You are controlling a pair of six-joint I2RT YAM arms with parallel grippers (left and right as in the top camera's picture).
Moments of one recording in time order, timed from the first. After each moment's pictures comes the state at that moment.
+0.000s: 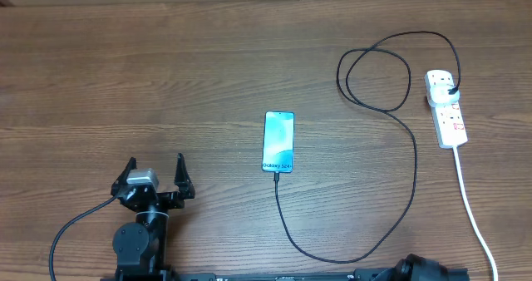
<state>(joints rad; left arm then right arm) 0.00 0.01 0.01 -0.08 -0.02 -0.12 -0.38 0.19 1.71 -0.57 -0.51 0.38</state>
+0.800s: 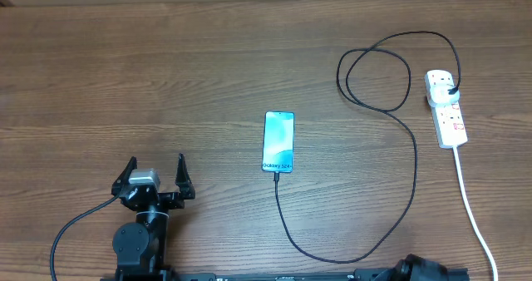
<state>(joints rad) 0.00 0.01 0.01 -0.08 -0.02 -0.09 -0.34 0.02 1.64 -0.49 -0.51 0.30</state>
